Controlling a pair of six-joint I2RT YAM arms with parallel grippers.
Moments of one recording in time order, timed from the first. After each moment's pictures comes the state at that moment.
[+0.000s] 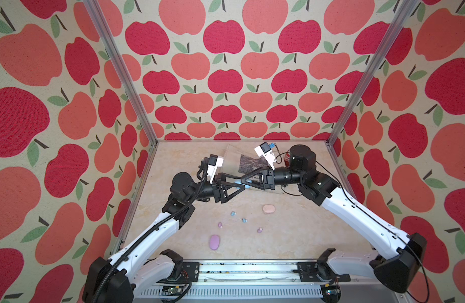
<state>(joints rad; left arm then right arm) -0.50 1.03 0.71 0.53 0.94 -0.82 0.75 1.27 1.23 -0.16 -0.91 0.62</state>
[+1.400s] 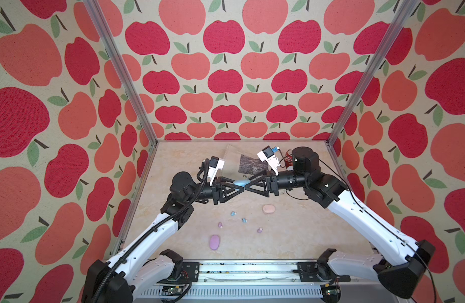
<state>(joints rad) -0.49 1.01 0.72 0.44 1.00 -0.77 0.75 1.22 1.26 -0.39 -0.85 0.41</state>
